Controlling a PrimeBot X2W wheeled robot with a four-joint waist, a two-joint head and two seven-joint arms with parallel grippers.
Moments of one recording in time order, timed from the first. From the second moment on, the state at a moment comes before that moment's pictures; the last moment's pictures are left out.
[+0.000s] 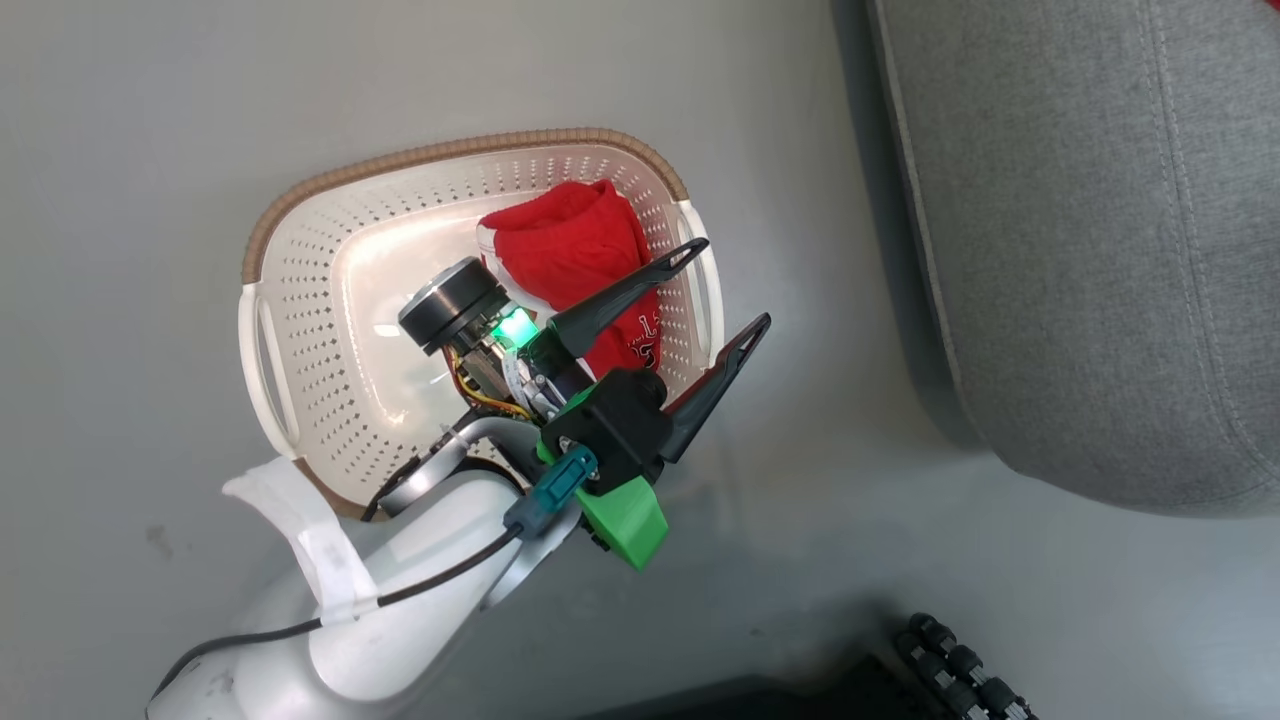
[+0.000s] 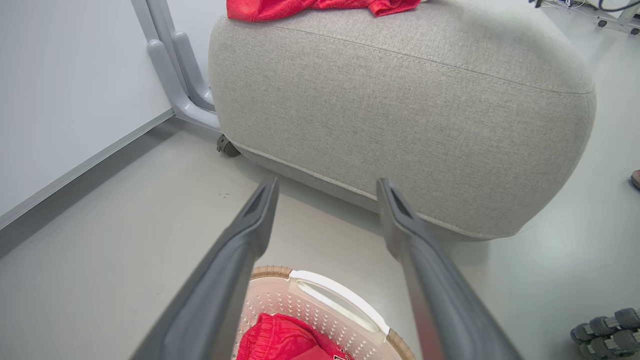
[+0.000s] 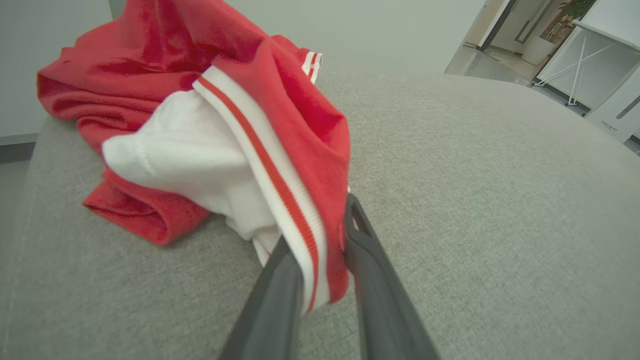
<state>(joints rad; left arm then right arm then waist) -0.71 0.30 -0.91 0.12 -0.20 -0.06 -0.13 -0.62 -0.36 -0.45 0.46 0.21 0.13 -0.26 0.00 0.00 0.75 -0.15</state>
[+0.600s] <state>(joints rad) -0.45 0.20 -0.71 0.28 -0.34 0.12 -0.26 -0.28 -0.15 -0.05 0.31 0.20 0.13 -0.26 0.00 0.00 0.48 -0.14</state>
